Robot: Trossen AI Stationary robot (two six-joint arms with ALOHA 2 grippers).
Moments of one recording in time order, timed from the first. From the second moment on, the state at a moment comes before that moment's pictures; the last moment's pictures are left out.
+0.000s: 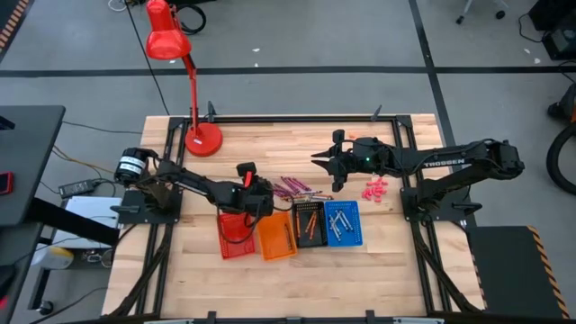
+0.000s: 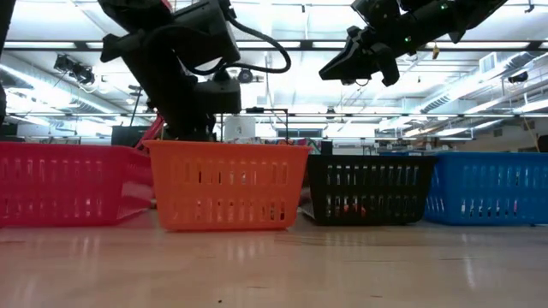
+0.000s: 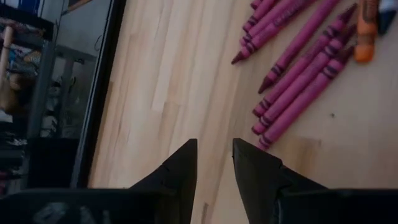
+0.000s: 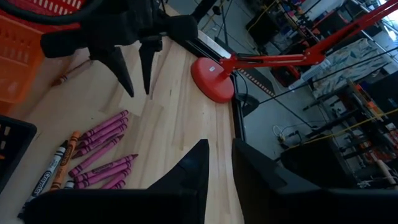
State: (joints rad) left arm -0.14 1.70 0.91 -0.38 -0.81 -0.06; right arm -0.14 1.19 0.72 0.14 0.16 -0.70
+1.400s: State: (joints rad) left arm -0.15 1.69 0.94 -0.76 -0.71 -0.31; right arm -0.12 1.19 0.72 0.14 0.16 -0.70
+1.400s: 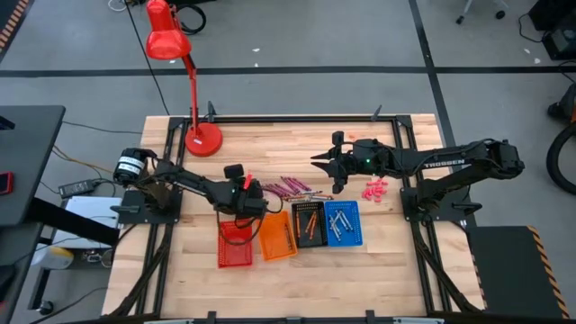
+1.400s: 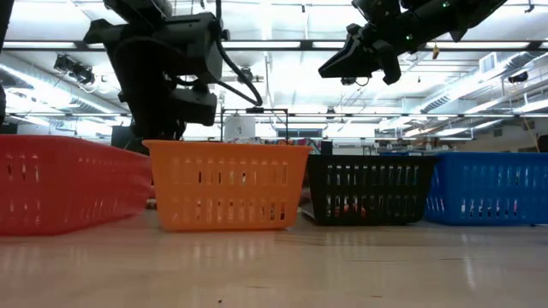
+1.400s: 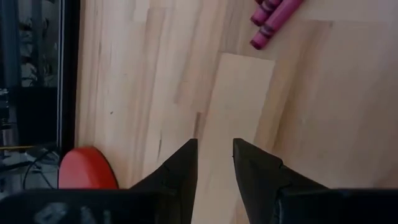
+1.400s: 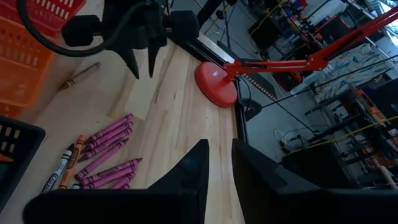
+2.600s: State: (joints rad) left arm -0.14 1.73 0.94 -0.49 -0.67 -0.11; right arm -0.10 1.19 0.72 0.16 0.16 -0.71
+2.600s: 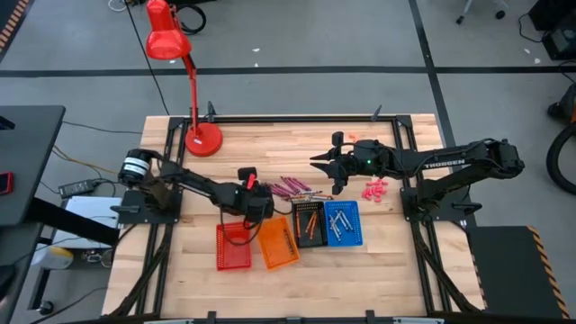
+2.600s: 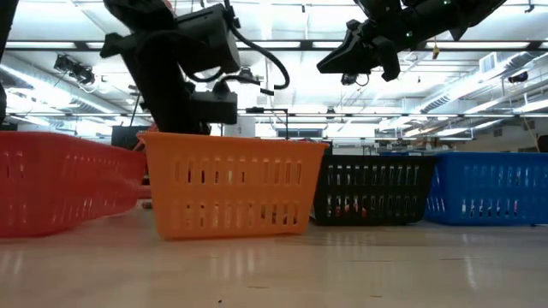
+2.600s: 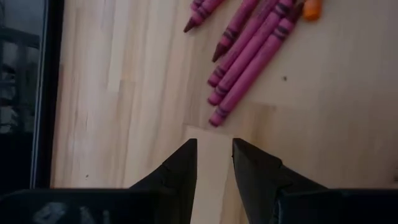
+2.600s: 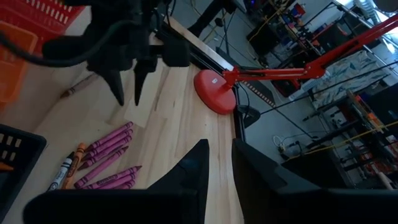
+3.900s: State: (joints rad) left arm -0.06 1.71 0.94 -0.58 -0.08 0.12; right arm -0.10 1.19 0.72 0.17 0.15 -0.70
